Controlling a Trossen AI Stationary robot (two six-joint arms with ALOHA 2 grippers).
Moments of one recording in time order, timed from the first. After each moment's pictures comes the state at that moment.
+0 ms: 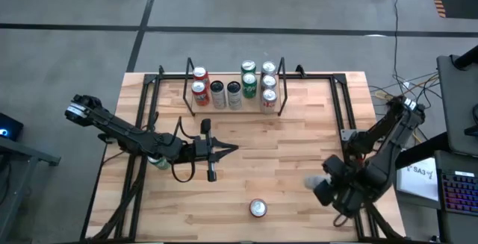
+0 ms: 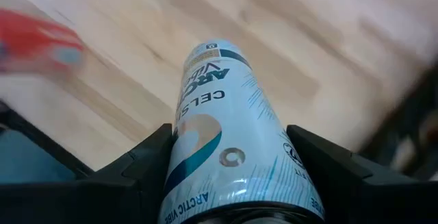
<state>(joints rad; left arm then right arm) -0.39 1.33 0.86 0.56 -0.51 0.18 0.89 1.42 1.32 -1.40 0.20 1.86</state>
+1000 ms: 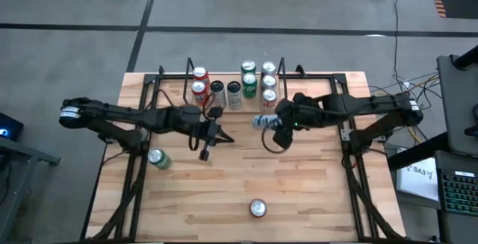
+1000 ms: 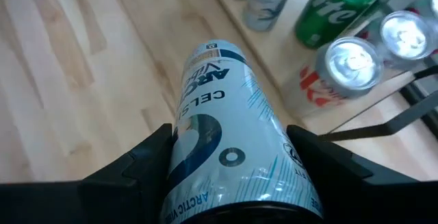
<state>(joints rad) -0.01 1.26 0.84 0.05 0.17 0.25 0.09 1.42 1.49 -1.06 0.32 0.48</state>
